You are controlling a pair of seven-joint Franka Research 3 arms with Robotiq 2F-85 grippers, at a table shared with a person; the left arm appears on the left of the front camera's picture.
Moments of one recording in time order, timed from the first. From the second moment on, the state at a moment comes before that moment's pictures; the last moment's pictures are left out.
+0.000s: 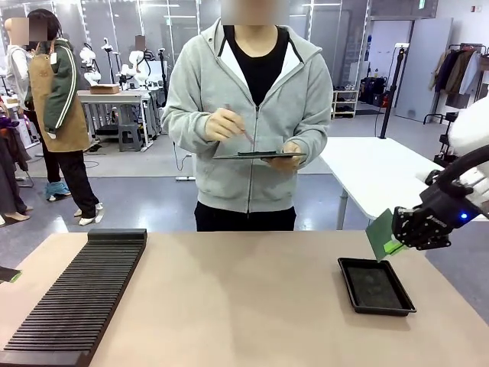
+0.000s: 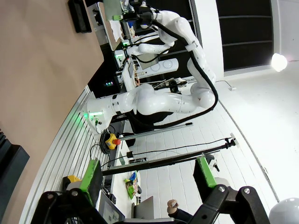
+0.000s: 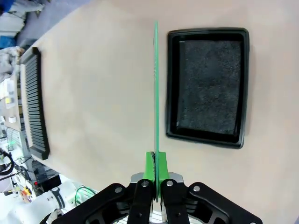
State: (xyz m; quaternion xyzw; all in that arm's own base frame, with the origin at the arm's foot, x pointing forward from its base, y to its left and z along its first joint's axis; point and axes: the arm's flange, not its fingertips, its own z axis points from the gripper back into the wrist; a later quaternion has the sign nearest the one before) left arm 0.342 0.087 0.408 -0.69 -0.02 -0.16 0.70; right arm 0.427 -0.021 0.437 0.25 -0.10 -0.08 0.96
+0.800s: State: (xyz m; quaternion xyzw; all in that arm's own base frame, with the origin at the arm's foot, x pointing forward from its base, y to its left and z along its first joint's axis) left arm 0.342 0.087 0.408 -0.69 -0.02 -0.16 0.70; right arm 0.476 -0.021 0.362 0.23 -0.03 -0.10 0.97
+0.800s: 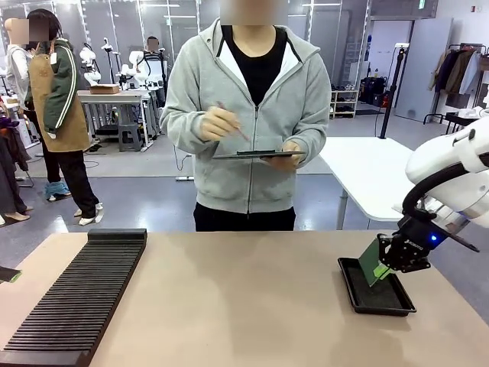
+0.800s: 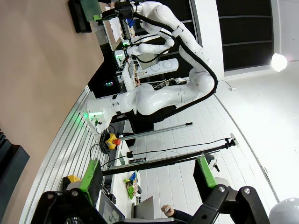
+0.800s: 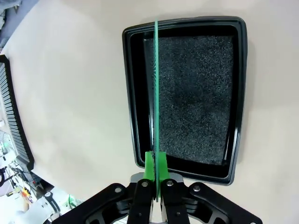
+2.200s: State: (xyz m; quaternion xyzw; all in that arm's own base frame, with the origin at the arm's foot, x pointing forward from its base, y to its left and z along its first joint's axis) left arm 0.342 0.087 0.408 -0.69 -0.02 -0.16 0.70; right arm 0.461 -0.006 0.347 0.13 -0.06 -0.12 0.98
